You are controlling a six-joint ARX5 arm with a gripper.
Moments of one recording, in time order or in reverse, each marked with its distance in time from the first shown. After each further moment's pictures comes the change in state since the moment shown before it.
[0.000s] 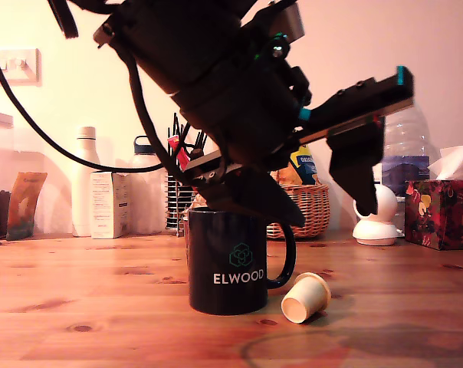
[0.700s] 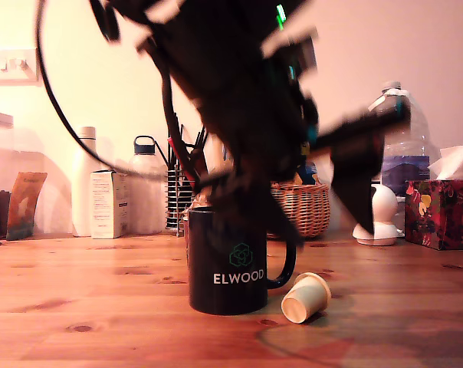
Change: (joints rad) arm 0.029 0.128 0.183 -0.234 0.047 0.001
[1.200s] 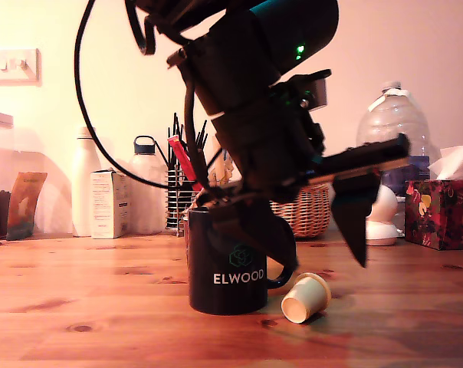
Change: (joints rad) arm 0.047 0.079 0.144 -0.192 0.018 0.000
